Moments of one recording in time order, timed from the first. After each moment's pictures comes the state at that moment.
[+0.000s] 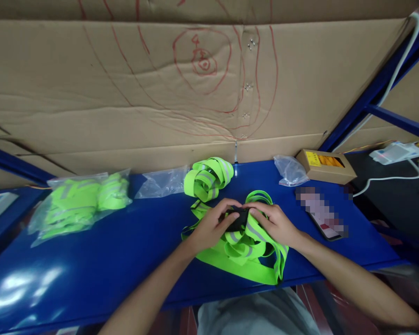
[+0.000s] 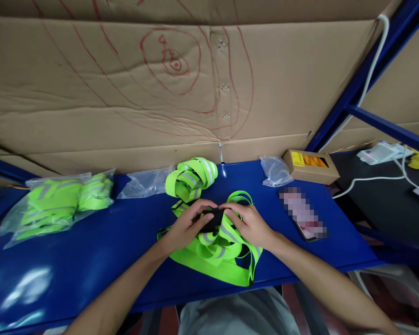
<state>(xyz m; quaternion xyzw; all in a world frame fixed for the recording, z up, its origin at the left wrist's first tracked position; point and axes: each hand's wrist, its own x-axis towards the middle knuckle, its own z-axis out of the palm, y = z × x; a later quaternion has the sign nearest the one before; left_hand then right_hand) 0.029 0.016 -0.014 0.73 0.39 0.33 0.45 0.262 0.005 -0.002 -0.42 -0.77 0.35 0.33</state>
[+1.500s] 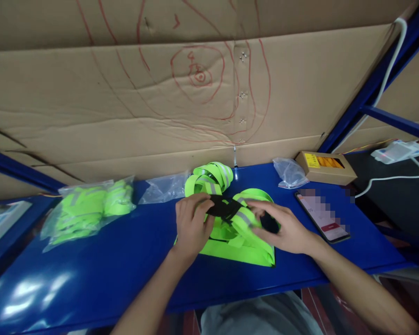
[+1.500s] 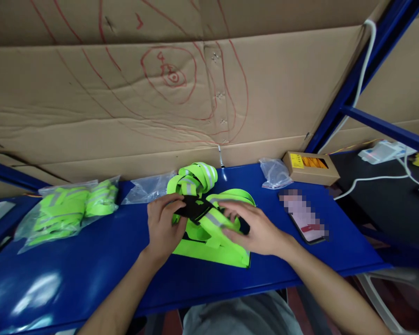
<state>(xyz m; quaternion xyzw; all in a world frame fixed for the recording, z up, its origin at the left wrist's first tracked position) 0.004 0.013 0.013 0.79 0.41 0.43 -0.15 0.277 -0.008 0.029 -0.34 -0.81 0.29 0.39</state>
